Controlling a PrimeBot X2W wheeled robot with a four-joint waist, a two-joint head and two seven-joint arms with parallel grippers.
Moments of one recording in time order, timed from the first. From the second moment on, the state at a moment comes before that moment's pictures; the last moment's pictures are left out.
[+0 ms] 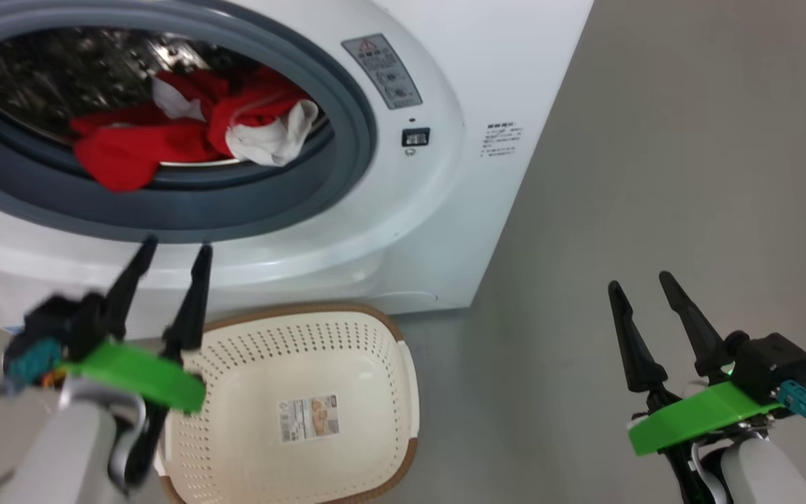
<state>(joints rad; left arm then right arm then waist) -0.44 0.27 -0.21 0.44 -0.46 -0.13 -0.25 -0.15 -0.09 0.06 0.25 0.35 0.13 -0.25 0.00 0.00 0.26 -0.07</state>
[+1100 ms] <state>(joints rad) -1.15 0.40 -0.62 1.03 -0.65 -0.13 -0.24 -0.27 -0.05 0.14 0.23 0.40 0.13 -0.25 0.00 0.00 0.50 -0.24</state>
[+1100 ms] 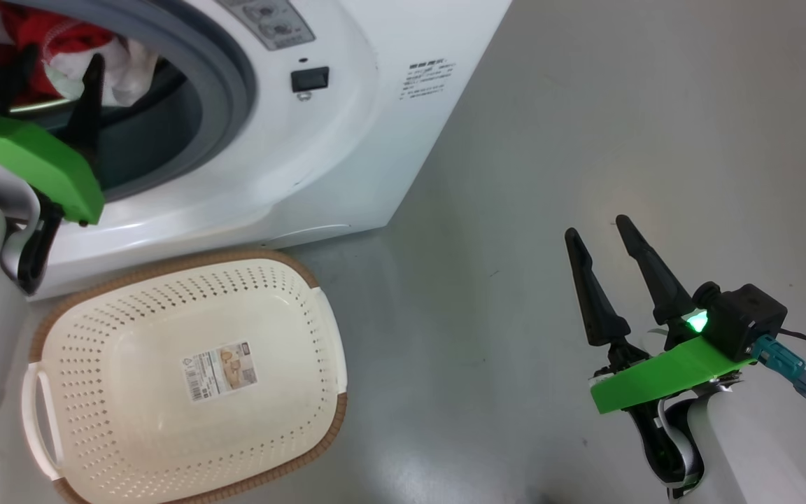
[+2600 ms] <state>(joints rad) -0.85 0.31 -0.27 0.72 -0.57 -0.13 -0.25 -0.23 -0.05 0.08 0.24 0.36 0.13 -0.25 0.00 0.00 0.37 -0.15</state>
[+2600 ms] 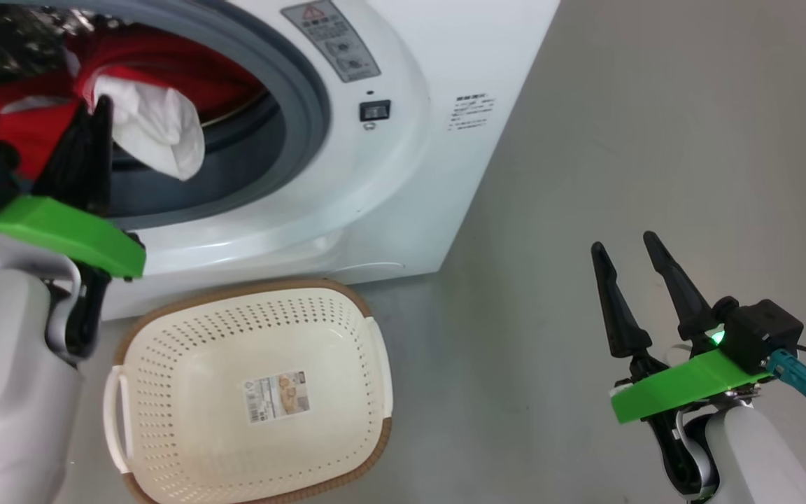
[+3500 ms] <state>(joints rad) -0.41 0.20 -0.02 0.07 -0.39 -0.13 -0.25 -0.17 -0.06 0.05 0.24 0.34 0.13 -0.26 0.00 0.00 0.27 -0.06</state>
